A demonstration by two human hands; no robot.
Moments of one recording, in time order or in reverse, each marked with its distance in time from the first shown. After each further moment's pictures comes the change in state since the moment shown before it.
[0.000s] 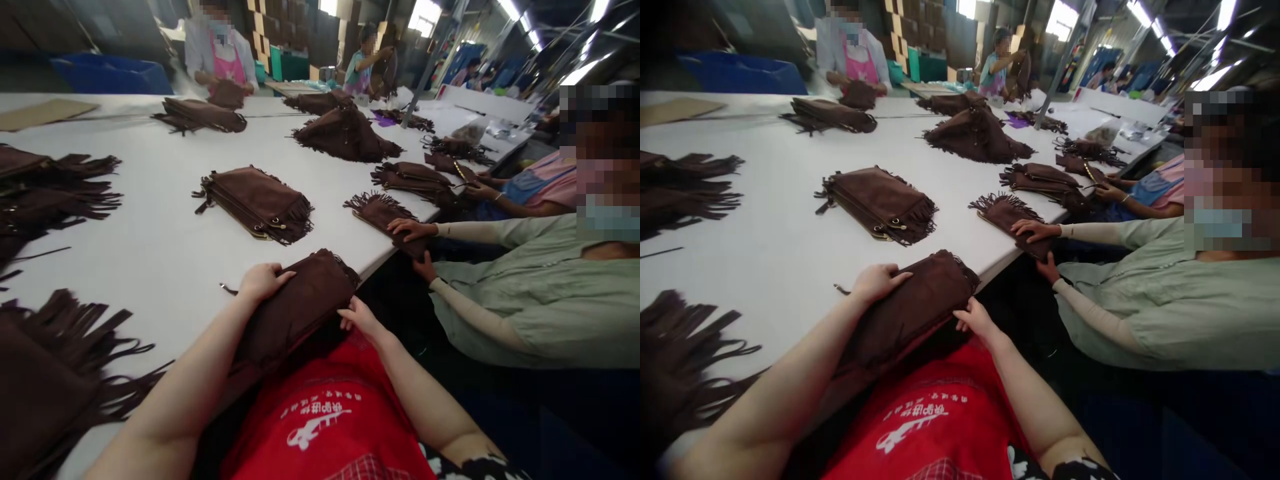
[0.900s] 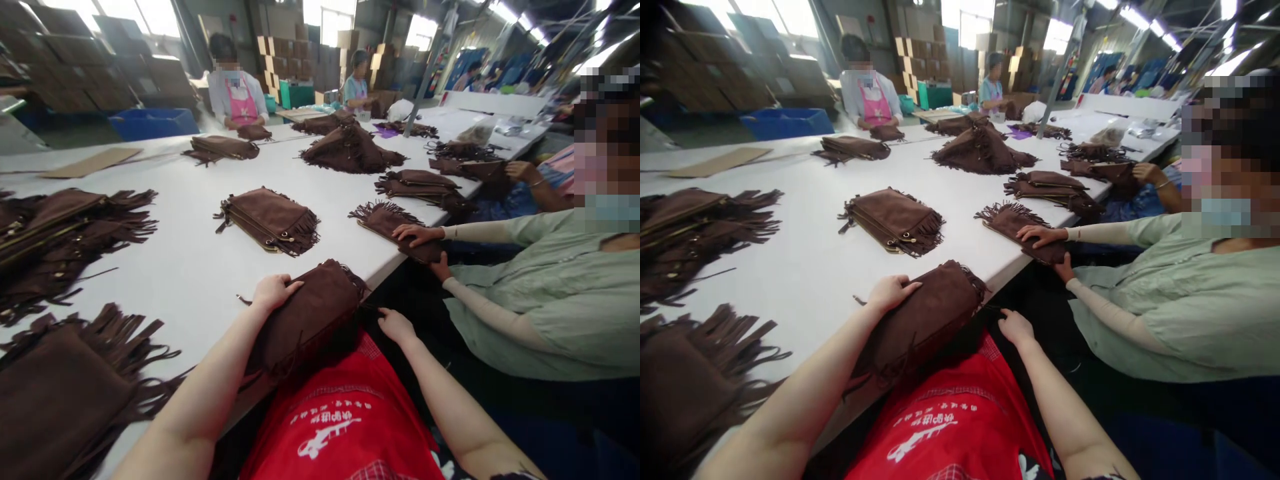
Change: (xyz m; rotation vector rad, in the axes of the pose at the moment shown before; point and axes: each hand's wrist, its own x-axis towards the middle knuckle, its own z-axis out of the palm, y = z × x) left_hand -0.004 0.003 0.000 0.015 0.008 -0.016; right_hand -0.001 0.031 -0.085 -1.035 0.264 0.189
